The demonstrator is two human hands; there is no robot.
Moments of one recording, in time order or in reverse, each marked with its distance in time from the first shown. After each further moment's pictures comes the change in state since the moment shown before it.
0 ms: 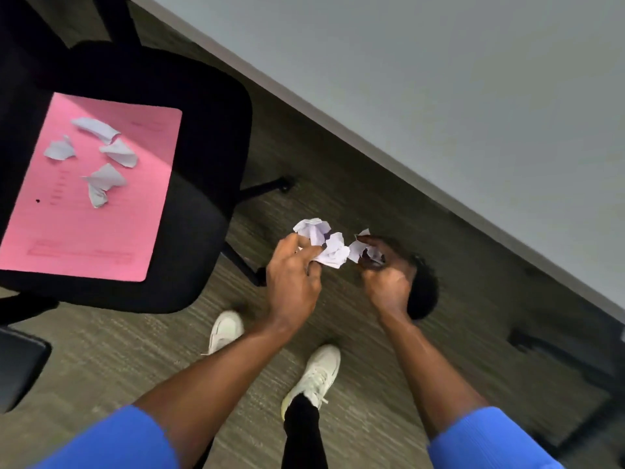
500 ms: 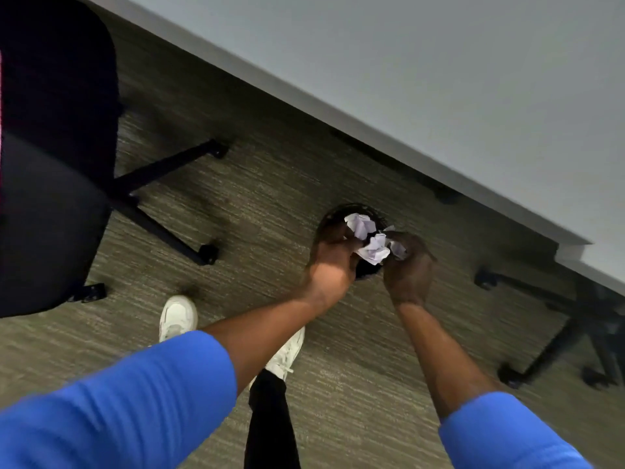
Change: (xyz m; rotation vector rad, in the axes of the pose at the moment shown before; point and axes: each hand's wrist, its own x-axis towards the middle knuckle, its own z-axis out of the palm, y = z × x) left_hand -0.045 0.075 0.199 -0.076 -0.539 0.099; right_hand 0.002 0.200 -0.091 -0.158 0.217 0.165
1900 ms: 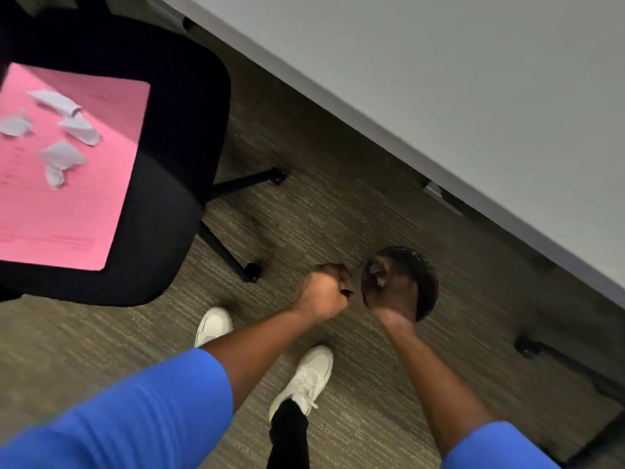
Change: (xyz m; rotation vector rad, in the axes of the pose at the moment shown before) left_hand -0.015 -0.098 -0.078 0.110 -0.088 -0.319; right_hand -0.035 -0.108 0.070 -0.095 -0.339 -0.123
